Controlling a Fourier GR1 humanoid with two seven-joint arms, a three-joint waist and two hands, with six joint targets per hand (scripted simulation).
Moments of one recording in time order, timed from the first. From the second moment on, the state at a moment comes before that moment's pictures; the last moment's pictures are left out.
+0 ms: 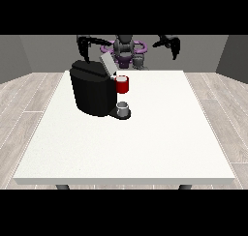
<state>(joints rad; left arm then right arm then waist) -0.40 0.00 0.15 -1.08 -0.17 -0.29 -0.15 -0.49 -0.20 -0.22 -1.08 -0.06 0.01 0.10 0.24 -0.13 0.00</state>
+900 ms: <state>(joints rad) -0.27 0.06 0.14 -1.36 -0.10 -0.25 -0.10 -0.68 -0.17 -0.14 -1.01 -0.03 0.03 0.08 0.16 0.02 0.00</state>
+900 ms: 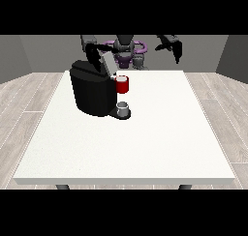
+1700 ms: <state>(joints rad) -0.26 0.08 0.10 -1.40 -0.12 -0.24 -0.10 -0.81 -0.20 -0.12 -0.98 0.05 -0.03 0.14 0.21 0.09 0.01</state>
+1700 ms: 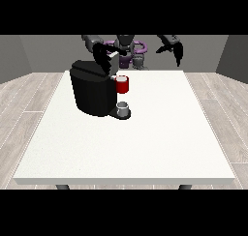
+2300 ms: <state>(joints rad) -0.32 0.06 0.06 -1.40 -0.13 -0.25 -0.10 -0.88 -0.28 -0.09 -1.02 0.15 -0.07 0.28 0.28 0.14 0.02</state>
